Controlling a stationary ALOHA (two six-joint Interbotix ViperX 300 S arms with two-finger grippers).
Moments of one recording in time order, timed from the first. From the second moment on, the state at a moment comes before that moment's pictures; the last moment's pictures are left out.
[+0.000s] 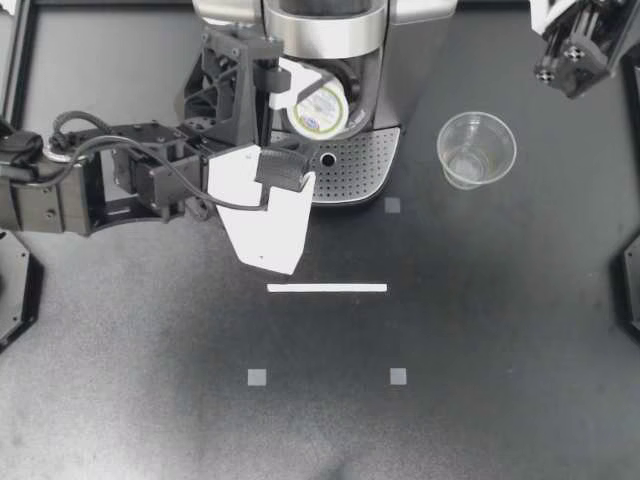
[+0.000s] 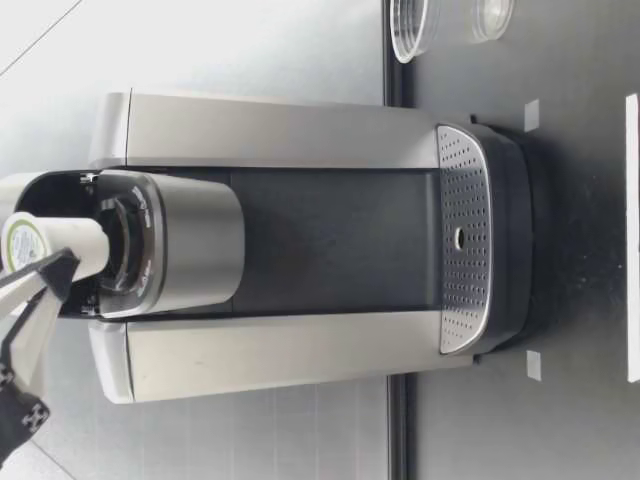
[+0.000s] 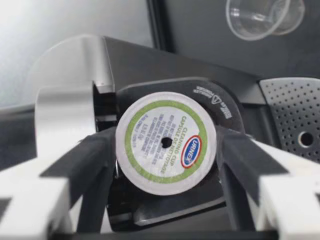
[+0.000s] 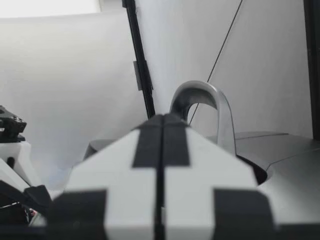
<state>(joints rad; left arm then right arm) -0.08 -0.14 0.20 0.87 0.85 0.06 -0.49 -0.56 0.86 -0.01 -0.62 0.17</state>
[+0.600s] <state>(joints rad) -0.08 -0.11 0.20 0.95 0.86 -0.01 -0.49 -0.57 0.87 -0.01 -0.62 0.17</state>
